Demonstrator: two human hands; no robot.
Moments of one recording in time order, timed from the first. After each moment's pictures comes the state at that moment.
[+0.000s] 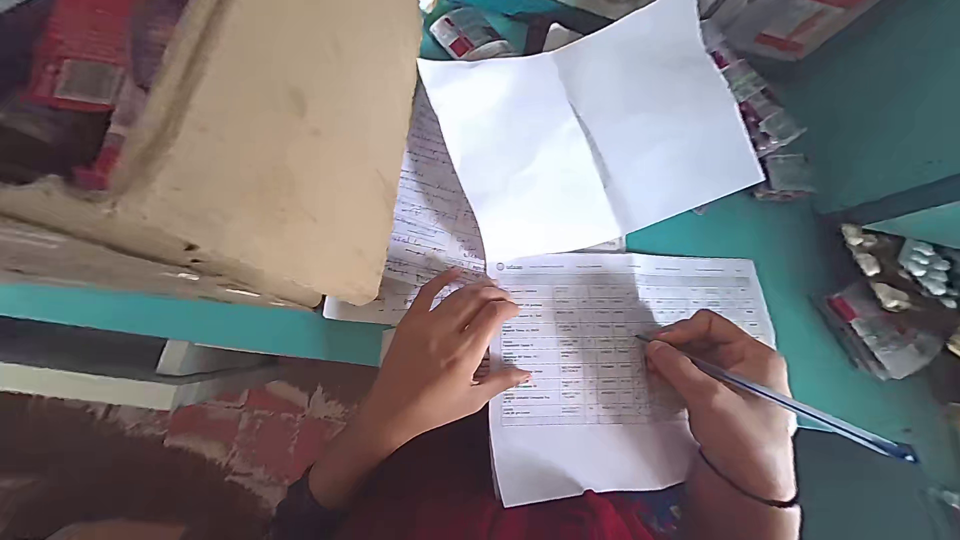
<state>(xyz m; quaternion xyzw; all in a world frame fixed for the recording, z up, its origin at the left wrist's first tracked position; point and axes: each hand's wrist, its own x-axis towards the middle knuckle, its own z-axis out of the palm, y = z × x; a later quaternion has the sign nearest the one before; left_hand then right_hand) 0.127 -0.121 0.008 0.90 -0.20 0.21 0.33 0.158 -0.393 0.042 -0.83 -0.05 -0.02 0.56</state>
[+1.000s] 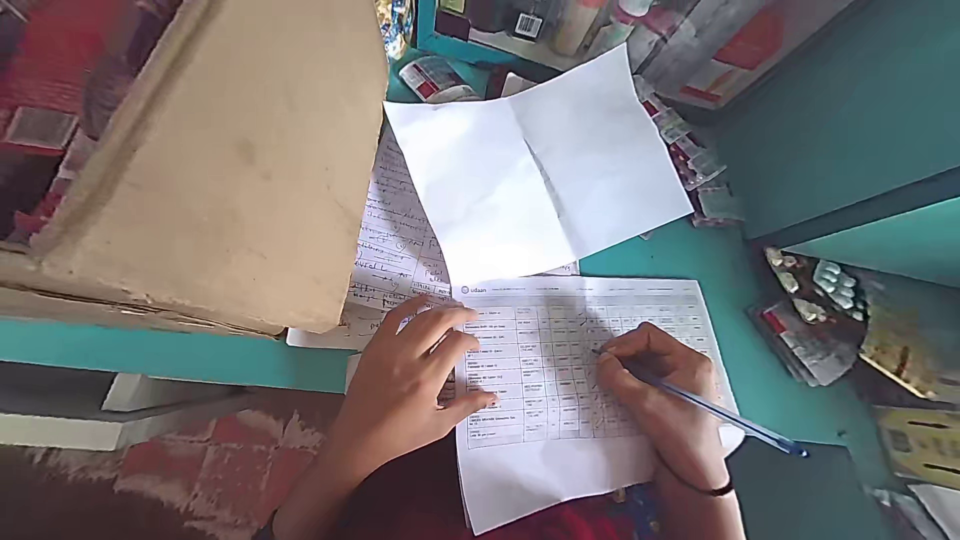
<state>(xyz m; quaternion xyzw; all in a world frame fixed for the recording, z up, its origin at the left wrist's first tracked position) 0.127 -0.122 0.005 0.91 -0.19 0.22 0.31 0.171 -0.401 0.033 -0.85 -0.11 -0.05 0.51</state>
